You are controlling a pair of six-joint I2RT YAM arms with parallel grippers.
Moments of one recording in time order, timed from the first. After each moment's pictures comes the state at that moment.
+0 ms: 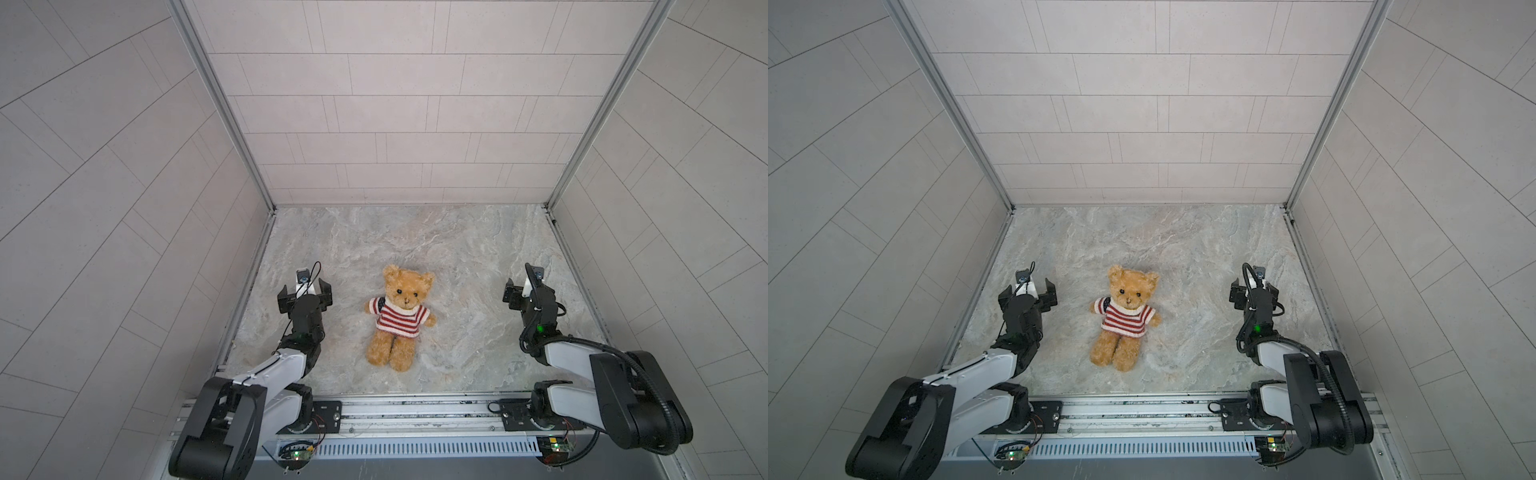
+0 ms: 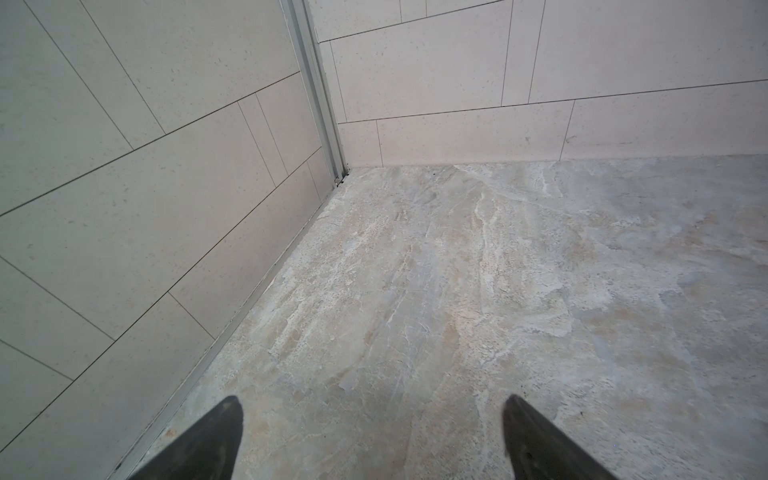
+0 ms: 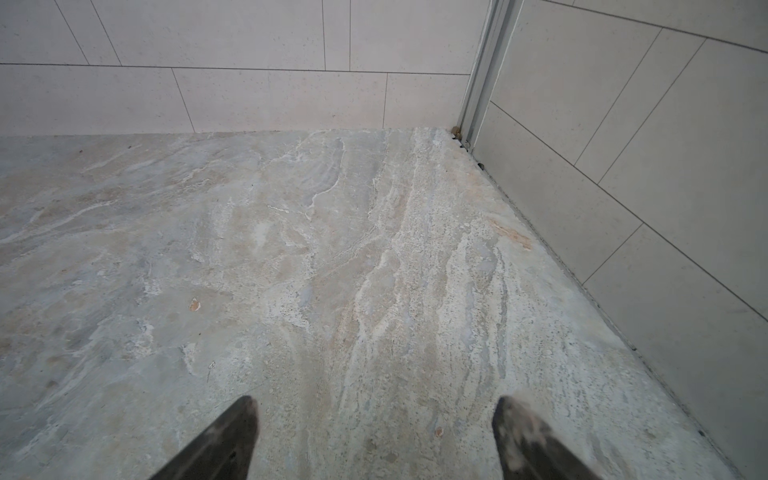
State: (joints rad) left arm -0.17 1.13 0.16 0.70 -0.54 0.04; right arm 0.01 1.26 0.19 0.75 0.28 0.03
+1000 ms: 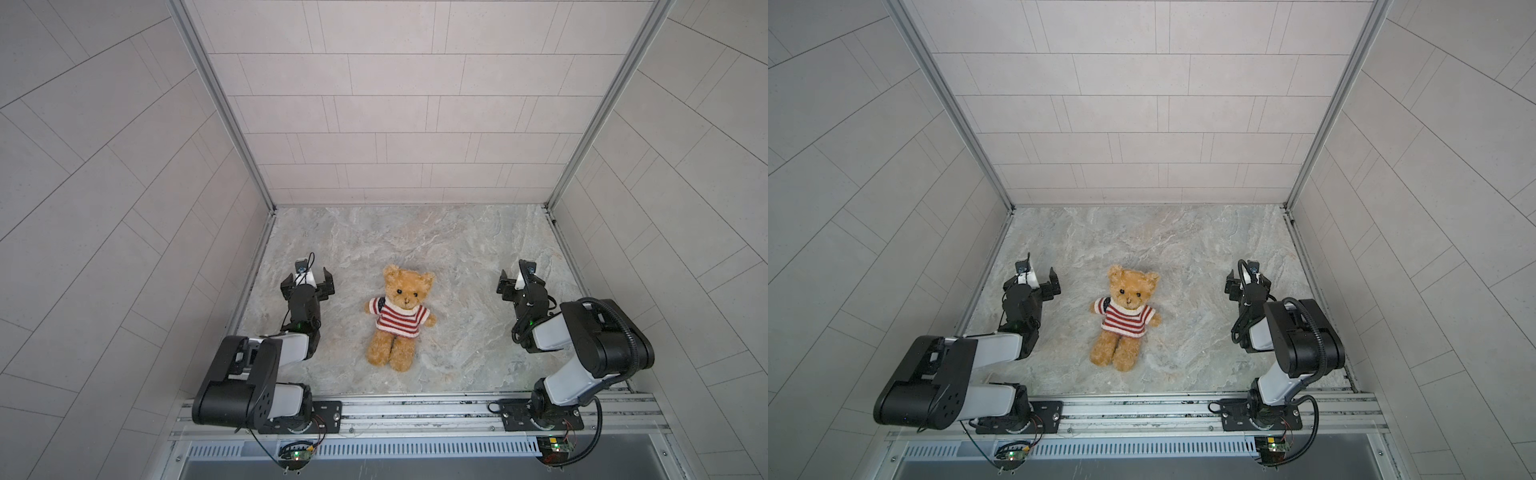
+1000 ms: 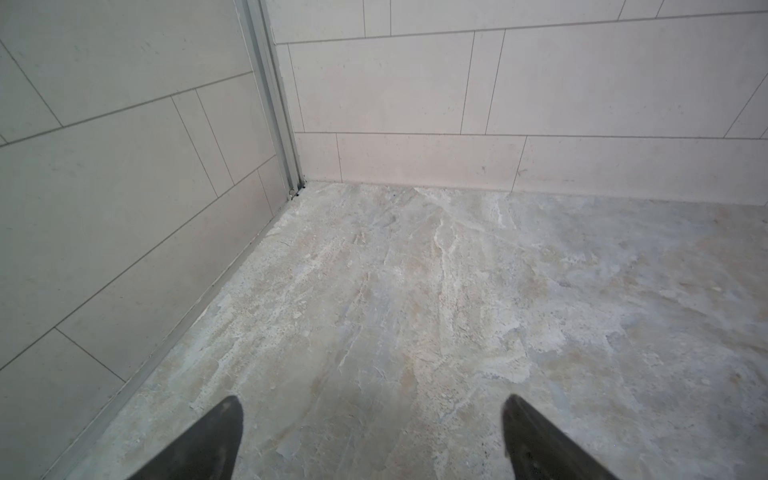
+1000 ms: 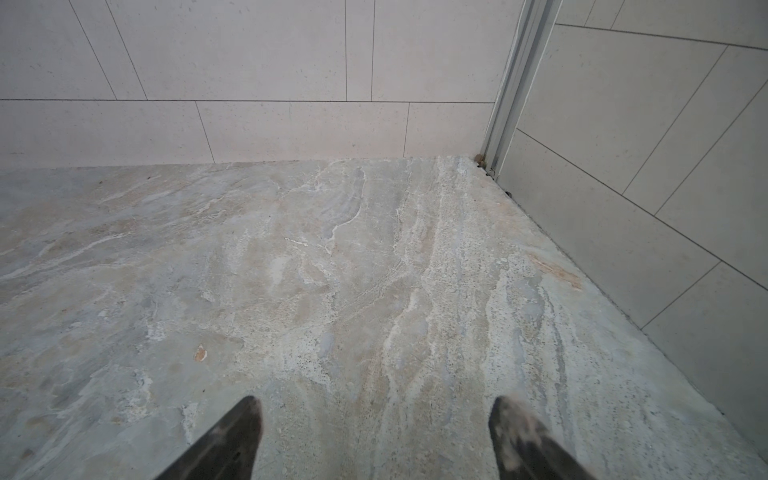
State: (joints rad) left arm -0.08 1.38 0.24 0.91 -0.32 -0.01; right arm 0.01 1.61 0.25 1.12 0.24 0.03
